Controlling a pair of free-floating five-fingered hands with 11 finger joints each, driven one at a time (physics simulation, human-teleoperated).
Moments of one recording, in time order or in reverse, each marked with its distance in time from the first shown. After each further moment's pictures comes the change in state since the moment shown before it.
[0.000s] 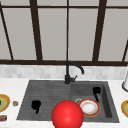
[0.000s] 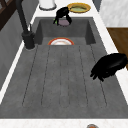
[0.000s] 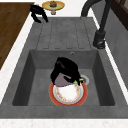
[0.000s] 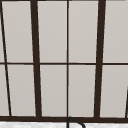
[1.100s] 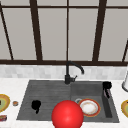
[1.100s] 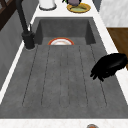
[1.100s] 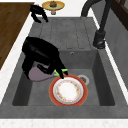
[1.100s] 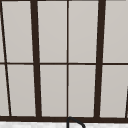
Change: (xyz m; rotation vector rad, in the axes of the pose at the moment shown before) left hand 0.000 0.000 0.000 0.000 0.000 0.000; right hand -0.094 -0.086 0.123 -0.040 0.001 -0.007
